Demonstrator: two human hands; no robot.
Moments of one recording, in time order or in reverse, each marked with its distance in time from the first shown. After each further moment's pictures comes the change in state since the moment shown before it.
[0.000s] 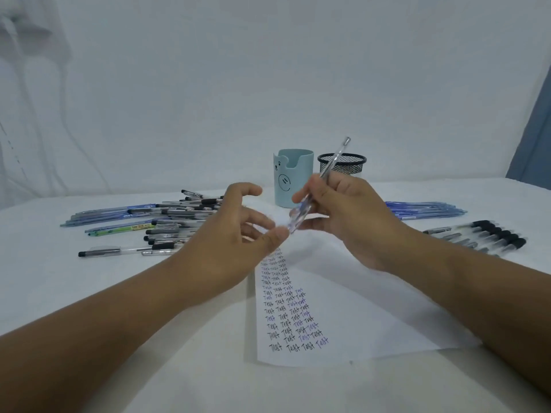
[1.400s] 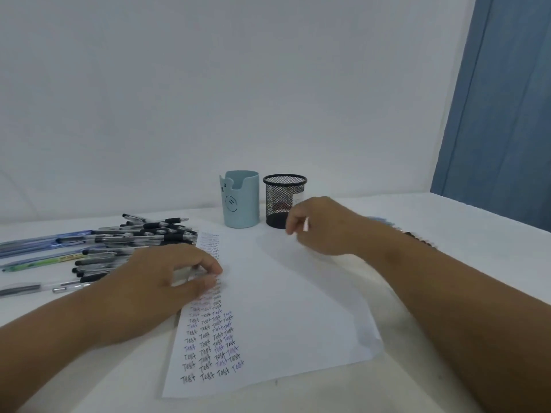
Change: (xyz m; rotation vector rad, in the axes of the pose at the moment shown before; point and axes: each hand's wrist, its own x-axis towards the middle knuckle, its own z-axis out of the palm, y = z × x) left_hand -0.004 -0.002 -0.014 0.377 -0.159 0.069; right_hand 0.023 -0.007 -0.087 -1.275 -0.138 -0.059
